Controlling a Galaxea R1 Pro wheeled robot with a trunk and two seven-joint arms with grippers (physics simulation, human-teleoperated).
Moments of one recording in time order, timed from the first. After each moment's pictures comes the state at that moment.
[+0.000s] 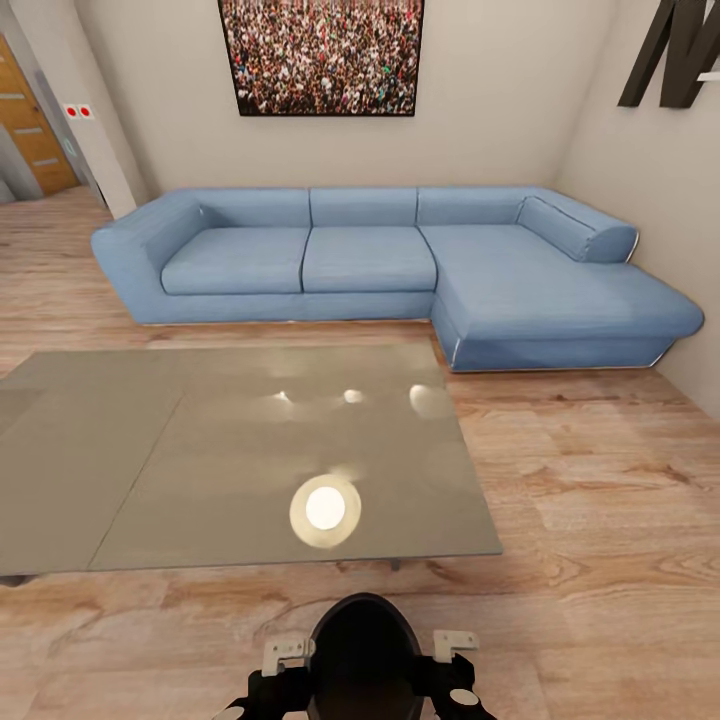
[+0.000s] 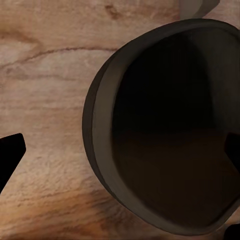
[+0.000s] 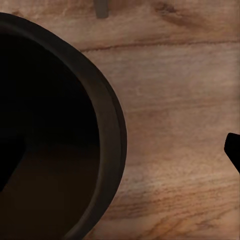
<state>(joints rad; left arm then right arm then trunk) -0.23 -0.10 -0.16 -0.69 0.21 0.11 -0.01 -0.46 0.16 0.23 -0.23 -0.21 -0.12 -0.21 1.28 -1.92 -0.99</state>
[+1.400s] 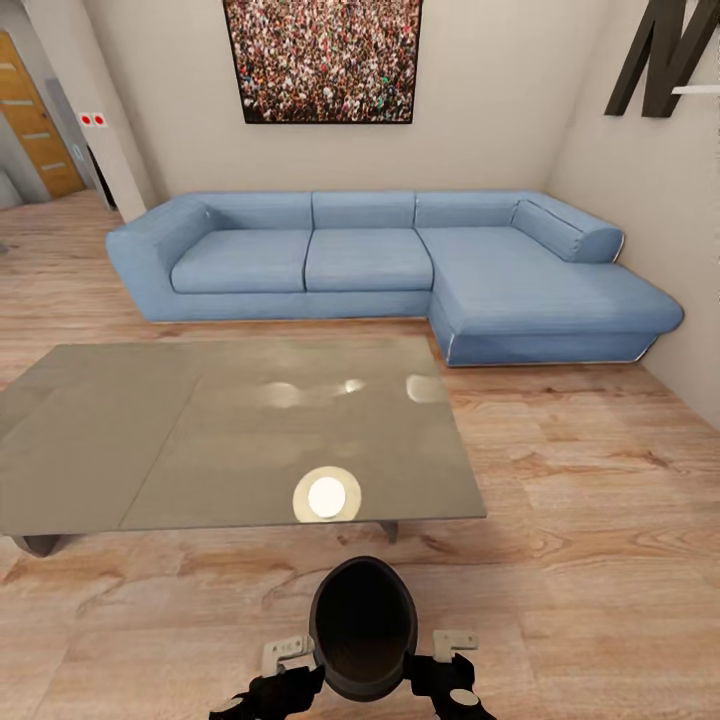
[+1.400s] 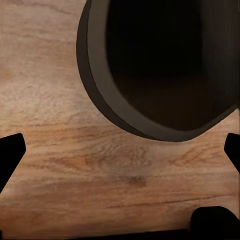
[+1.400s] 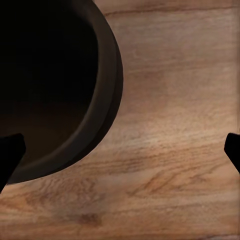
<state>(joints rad) -0.24 -0.10 -0.16 -0.71 0.33 0.23 0.00 -0.46 0.16 0.23 -0.23 -0.21 -0.12 -0.21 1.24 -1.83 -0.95</state>
